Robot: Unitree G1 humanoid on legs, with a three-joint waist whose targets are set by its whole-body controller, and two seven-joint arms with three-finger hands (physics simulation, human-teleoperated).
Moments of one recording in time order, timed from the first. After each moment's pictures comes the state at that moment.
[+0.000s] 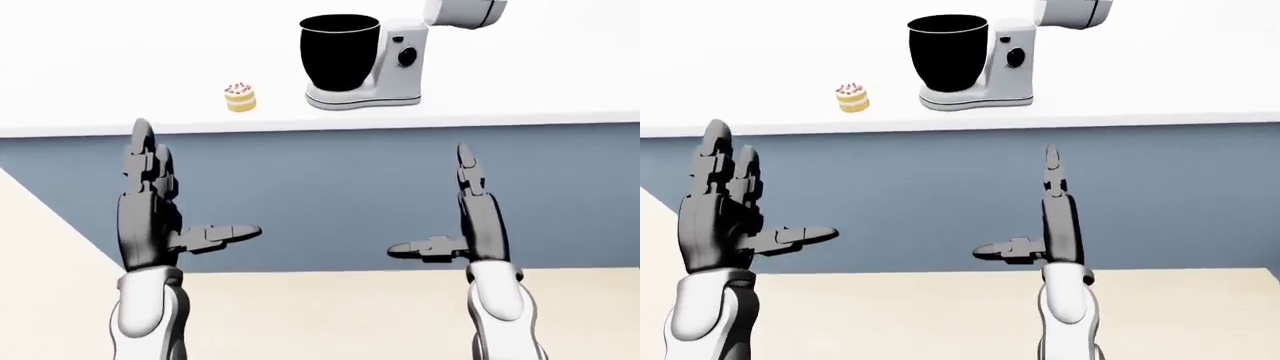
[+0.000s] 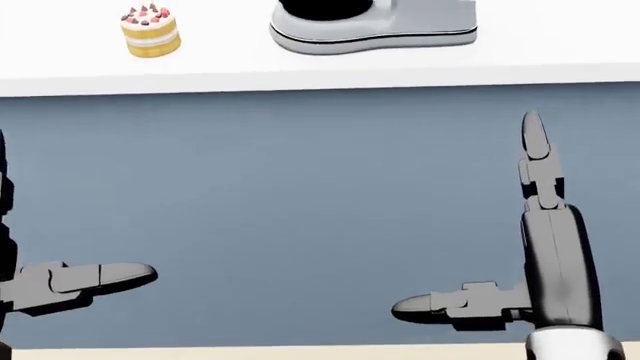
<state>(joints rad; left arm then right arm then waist) -0.06 0.08 0.22 -0.60 0.00 0.32 0.02 -0.03 -0.02 -0.01 -0.62 -0.45 0.56 0.07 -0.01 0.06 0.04</state>
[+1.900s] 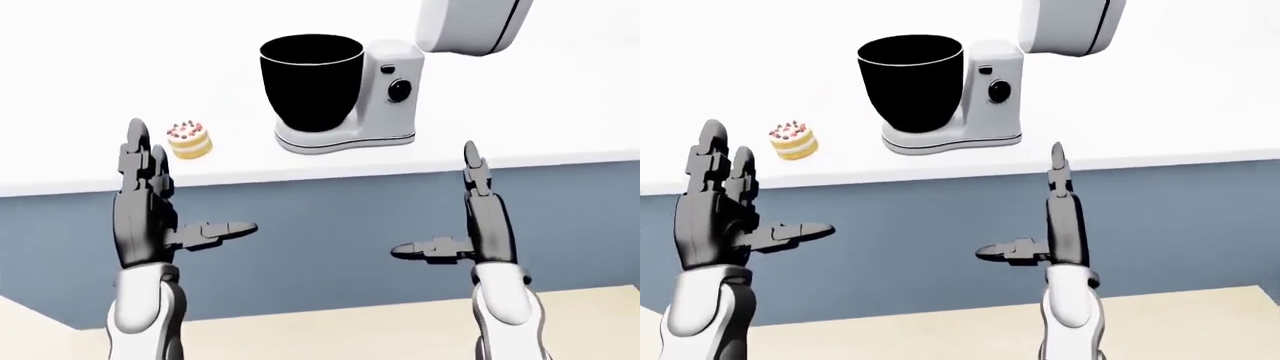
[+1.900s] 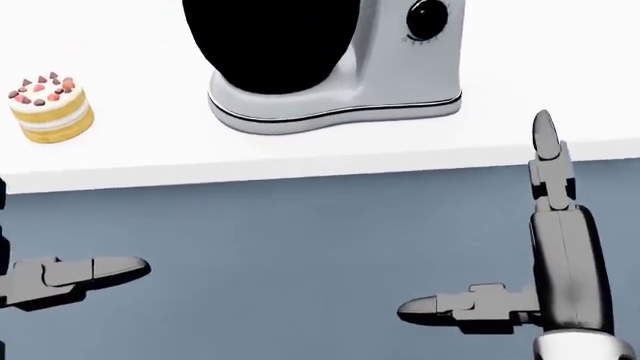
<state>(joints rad) -0.07 0.09 0.23 -0.60 -0.01 0.35 0.03 -0.02 -0.02 0.00 -0.68 -0.51 0.62 0.09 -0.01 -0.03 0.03</state>
